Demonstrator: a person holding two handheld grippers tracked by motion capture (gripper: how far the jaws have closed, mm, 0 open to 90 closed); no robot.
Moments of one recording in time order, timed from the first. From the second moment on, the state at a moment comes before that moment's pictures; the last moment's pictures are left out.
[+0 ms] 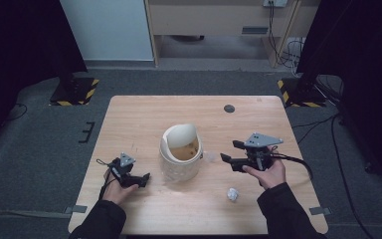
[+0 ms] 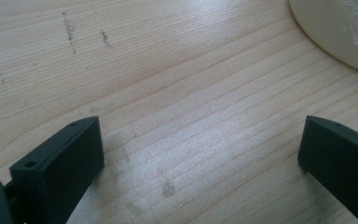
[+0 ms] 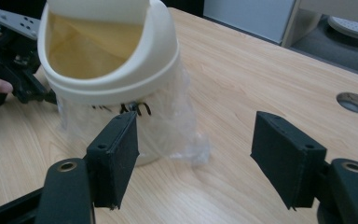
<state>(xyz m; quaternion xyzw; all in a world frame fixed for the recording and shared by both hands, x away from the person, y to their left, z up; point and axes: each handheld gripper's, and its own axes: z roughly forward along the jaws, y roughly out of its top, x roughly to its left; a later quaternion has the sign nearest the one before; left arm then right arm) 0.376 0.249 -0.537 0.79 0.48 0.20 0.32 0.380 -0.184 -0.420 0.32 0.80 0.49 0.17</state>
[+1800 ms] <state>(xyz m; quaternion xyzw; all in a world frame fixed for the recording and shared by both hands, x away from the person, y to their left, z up) 0.376 0.249 -0.537 0.79 0.48 0.20 0.32 0.342 -0.200 -0.511 0.29 0.89 0.35 0.02</state>
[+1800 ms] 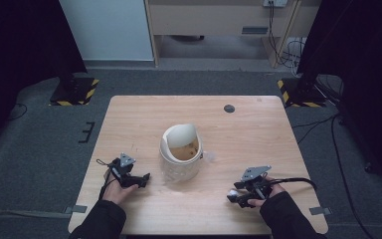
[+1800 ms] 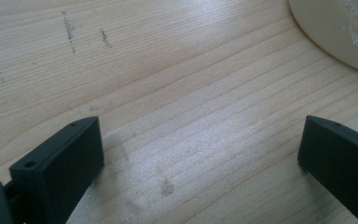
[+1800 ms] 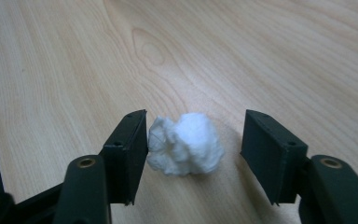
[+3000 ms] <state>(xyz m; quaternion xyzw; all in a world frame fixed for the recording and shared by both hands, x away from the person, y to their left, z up) 0.376 0.249 -0.537 0.79 0.48 0.20 0.32 0.353 -0.207 -0.492 0.32 0.86 0.40 0.04</state>
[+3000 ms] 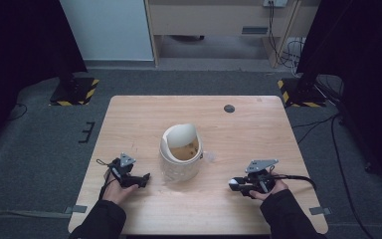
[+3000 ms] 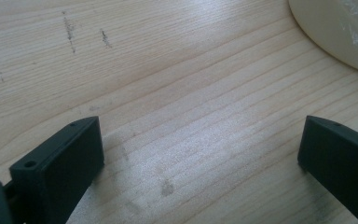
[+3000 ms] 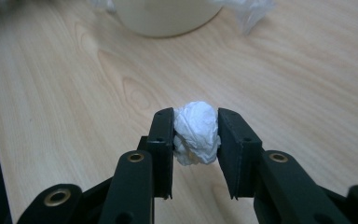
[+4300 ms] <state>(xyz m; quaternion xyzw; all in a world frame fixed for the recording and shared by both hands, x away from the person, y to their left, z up) 0.375 0.249 -0.537 0.79 0.49 0.20 0.32 0.371 -0.234 -0.427 0.35 0.73 0.57 0.14</state>
